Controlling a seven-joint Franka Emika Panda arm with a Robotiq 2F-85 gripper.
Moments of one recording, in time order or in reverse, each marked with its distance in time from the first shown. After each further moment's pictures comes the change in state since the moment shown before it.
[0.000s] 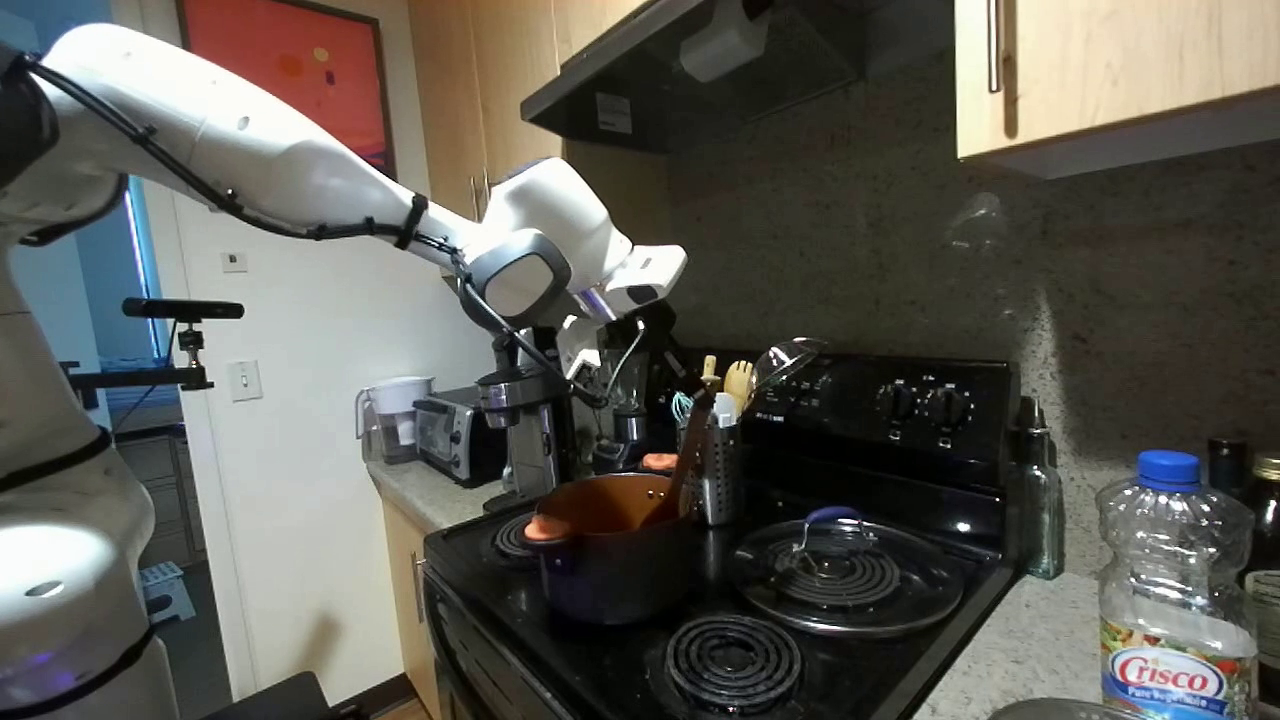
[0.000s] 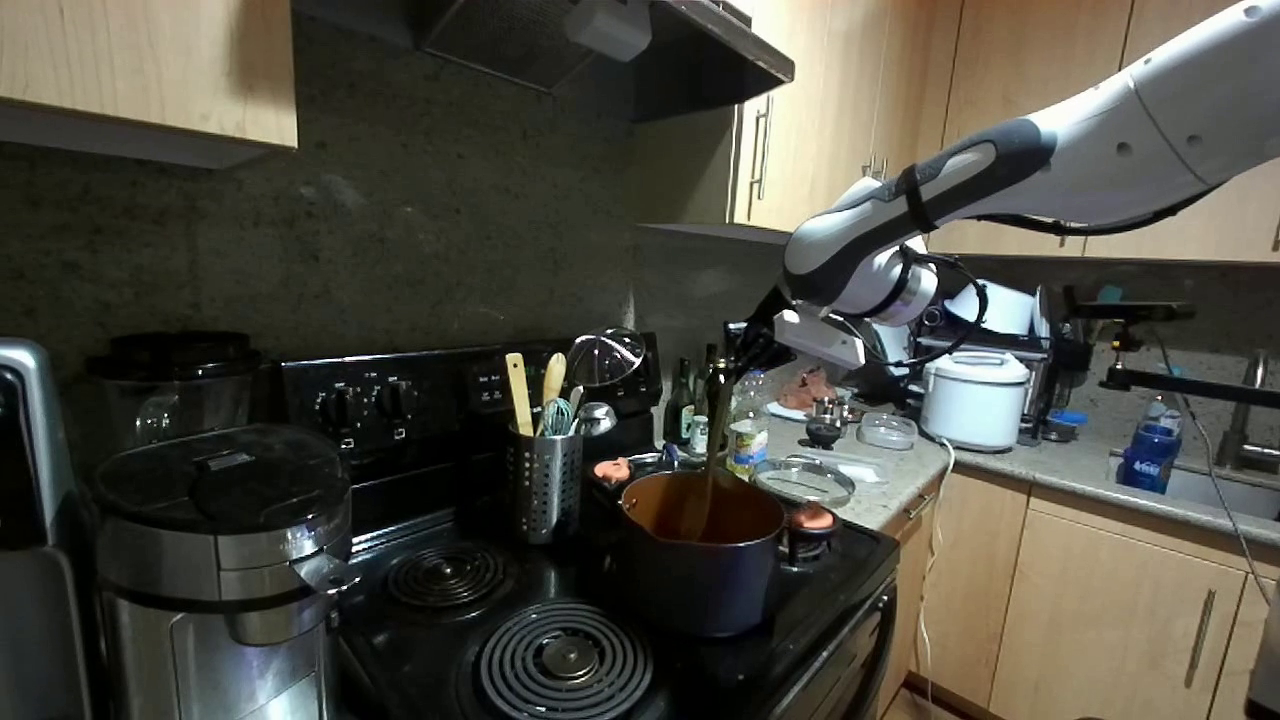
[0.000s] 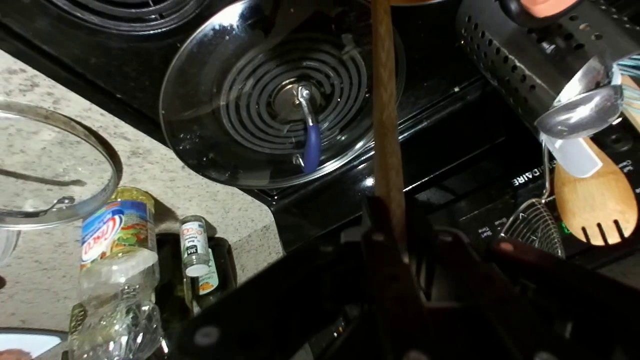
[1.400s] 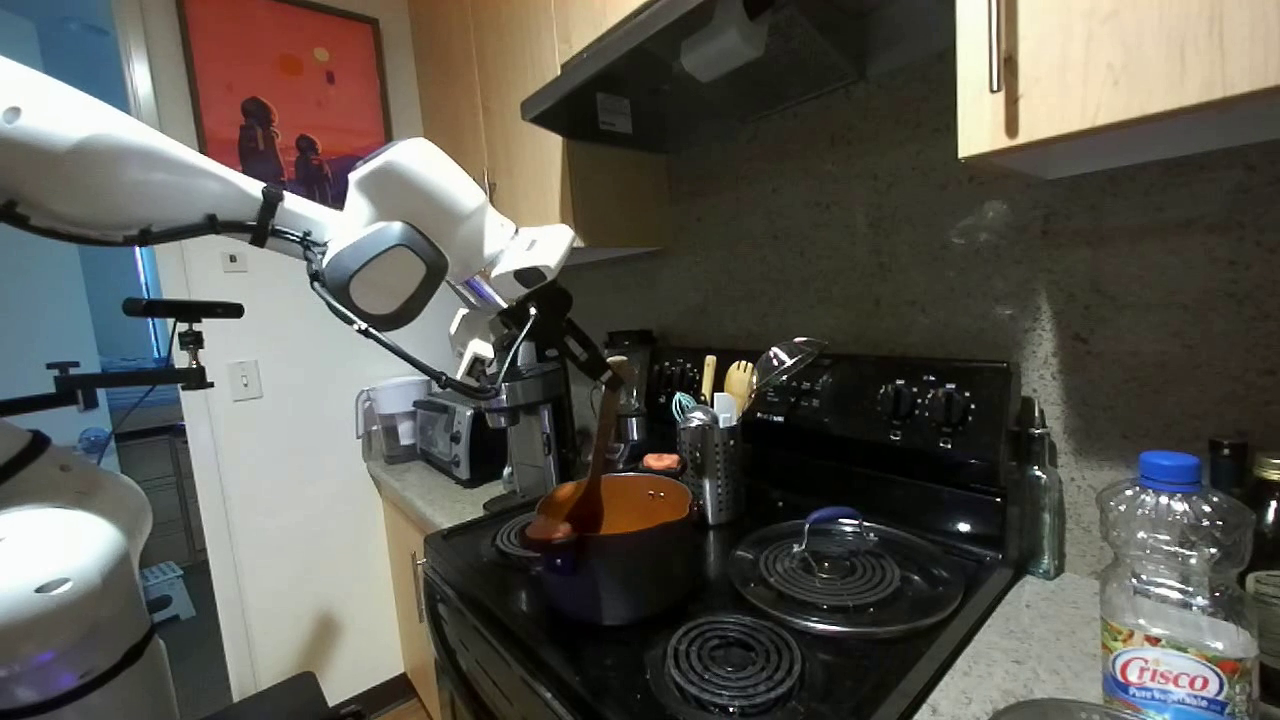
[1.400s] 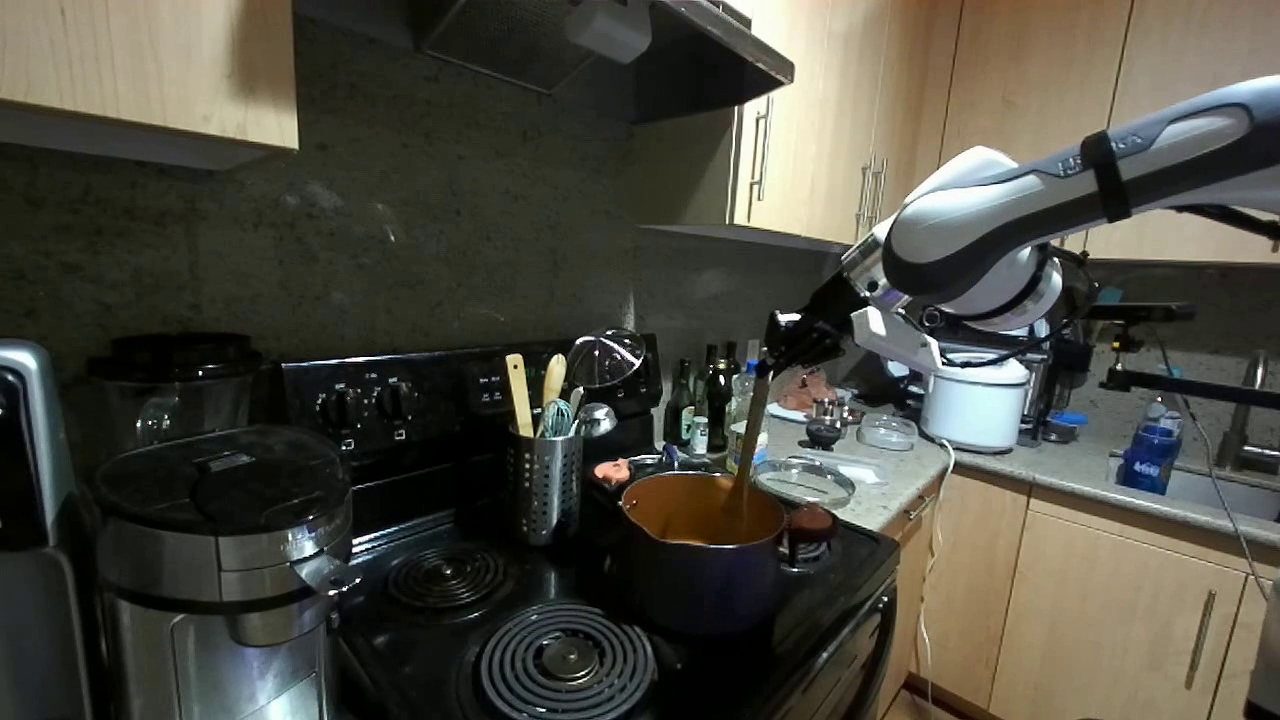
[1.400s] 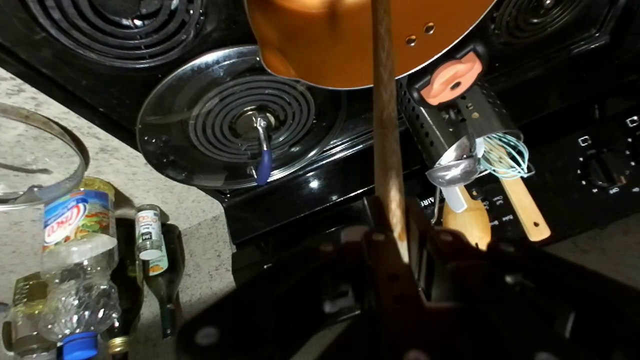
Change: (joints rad) arm 0.033 -0.407 0.014 -0.318 -0.055 -0.003 -0.064
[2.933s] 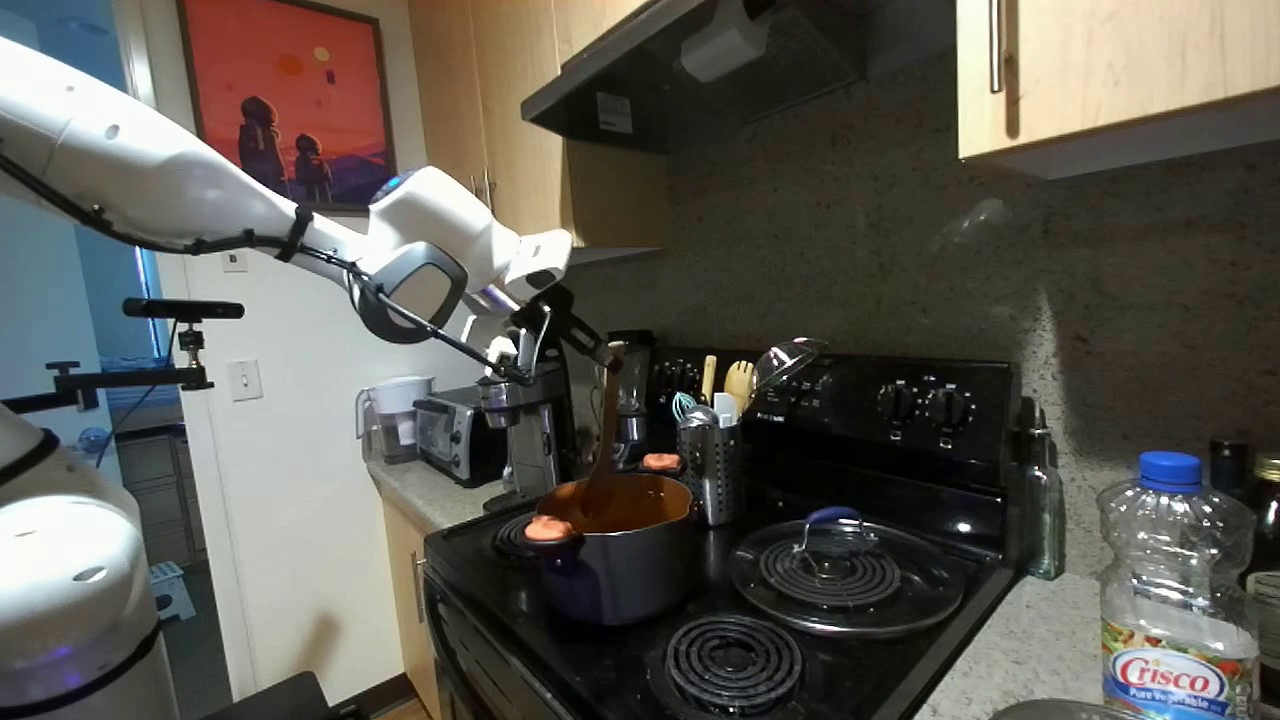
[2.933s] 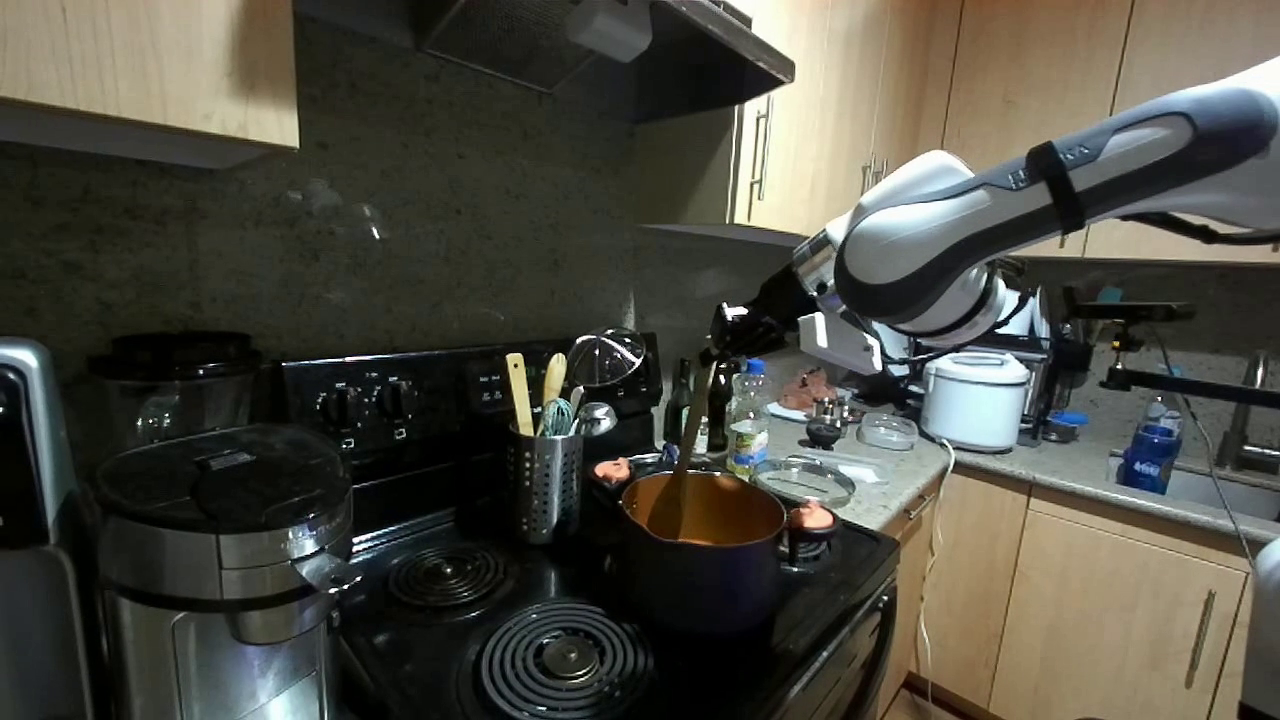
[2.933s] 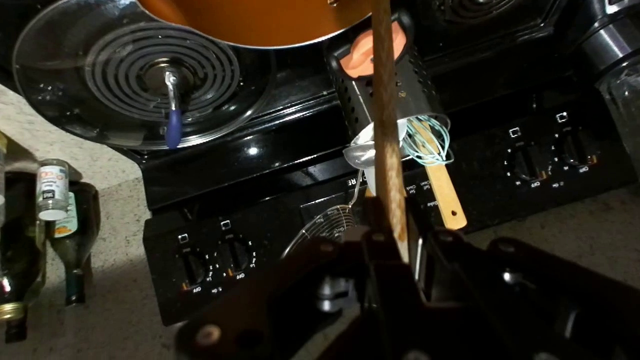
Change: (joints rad) arm 0.140 0.101 0.017 0.026 0.002 0.192 0.000
